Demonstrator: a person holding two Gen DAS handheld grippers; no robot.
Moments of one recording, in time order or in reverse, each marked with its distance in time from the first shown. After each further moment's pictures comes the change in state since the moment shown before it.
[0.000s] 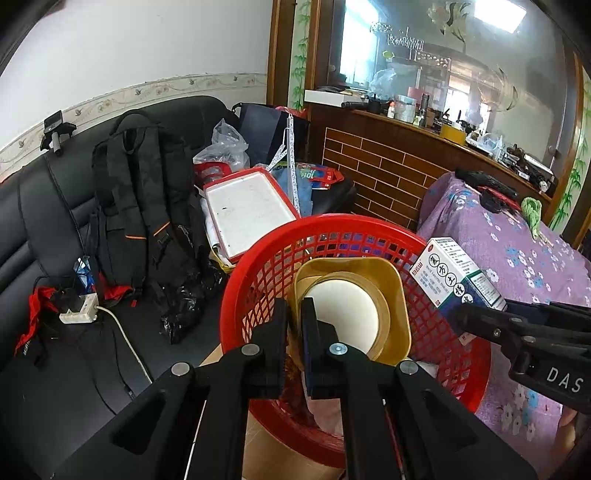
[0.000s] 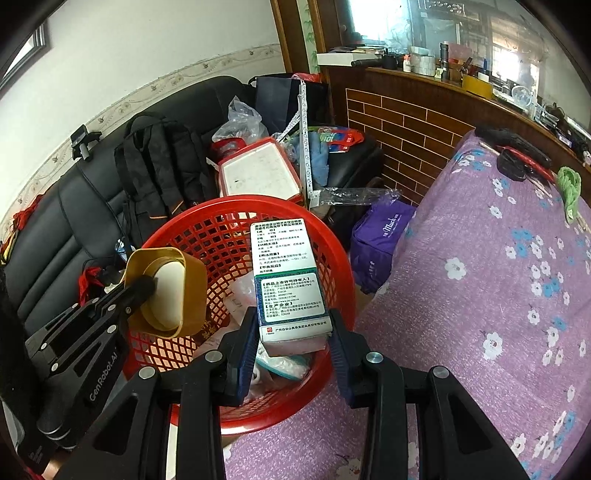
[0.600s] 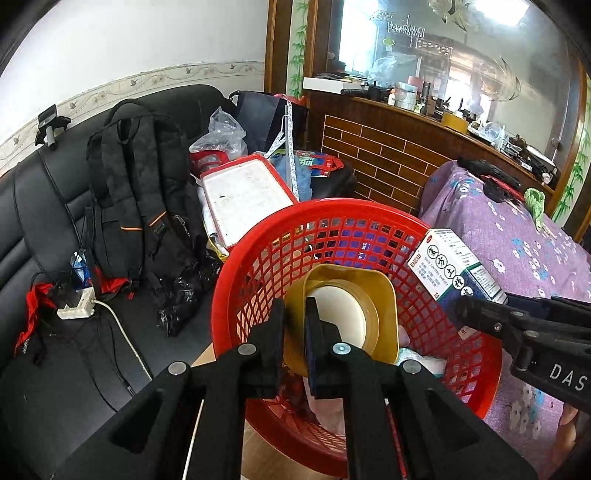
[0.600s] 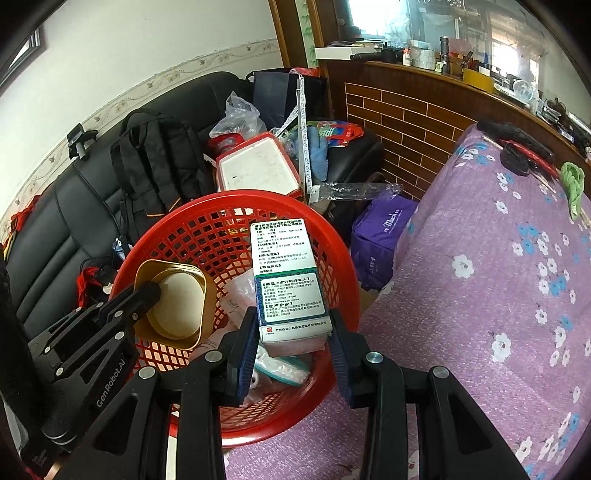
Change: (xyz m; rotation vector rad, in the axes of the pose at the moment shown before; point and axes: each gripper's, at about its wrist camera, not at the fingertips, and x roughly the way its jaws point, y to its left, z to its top) left arm 0.013 -0.001 -0.001 0.004 0.043 -0.003; right arm 0.012 0.001 0.002 0.006 0.016 0.007
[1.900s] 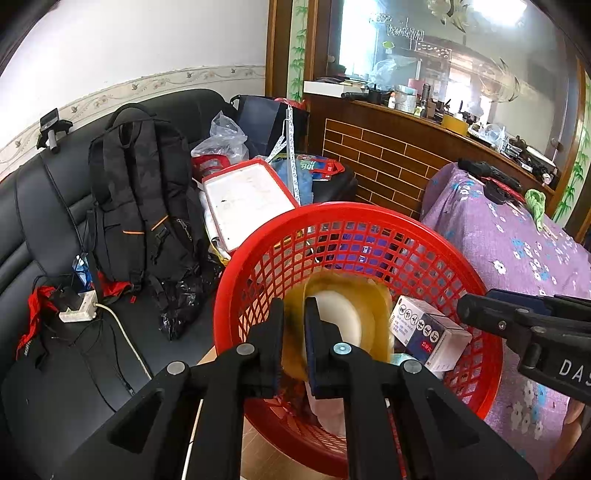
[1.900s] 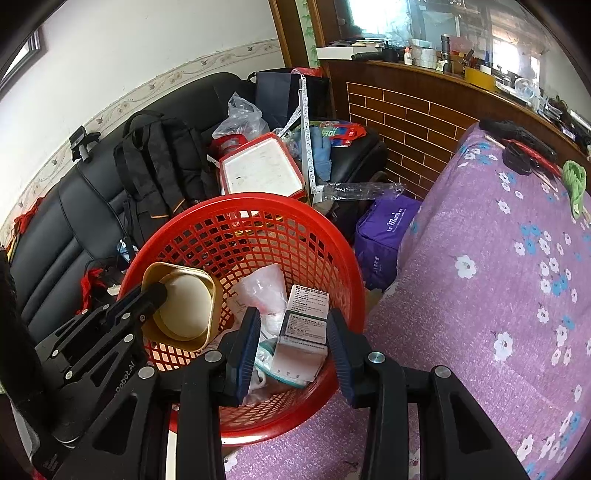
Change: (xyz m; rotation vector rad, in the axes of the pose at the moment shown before) left arm -0.002 -0.002 0.000 0.003 -0.019 0.009; right arm -0.006 -0.001 0.003 0.016 -0.002 0.020
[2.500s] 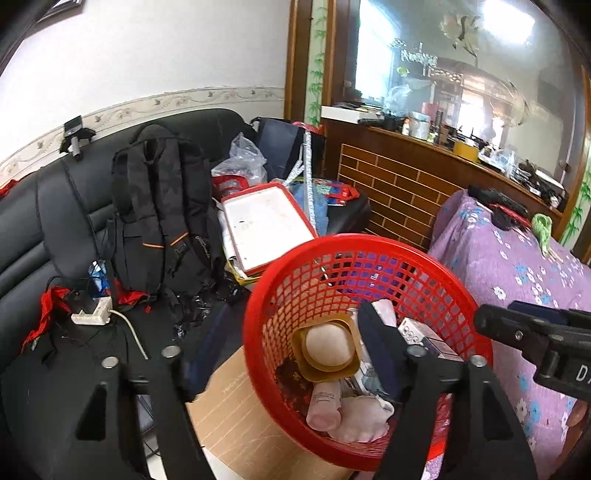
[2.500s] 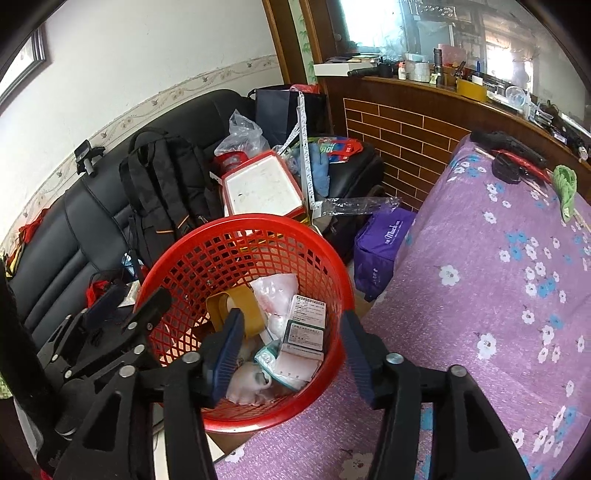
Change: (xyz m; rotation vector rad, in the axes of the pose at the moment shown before) left arm -0.028 0.010 0.004 -0.055 -0.093 0.065; right arm -0.027 0.003 -0.001 0.004 -0.061 -0.009
